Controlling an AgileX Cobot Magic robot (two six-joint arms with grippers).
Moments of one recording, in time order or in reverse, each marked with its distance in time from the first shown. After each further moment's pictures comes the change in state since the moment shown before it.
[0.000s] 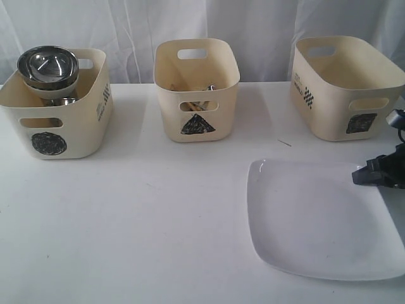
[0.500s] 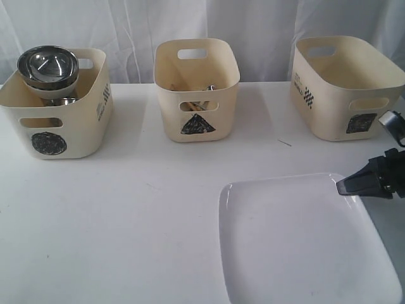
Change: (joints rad) left arm 0.000 0.000 0.000 0.000 0.000 0.000; right arm 0.002 -0.020 0.015 -0.040 0.346 0.115
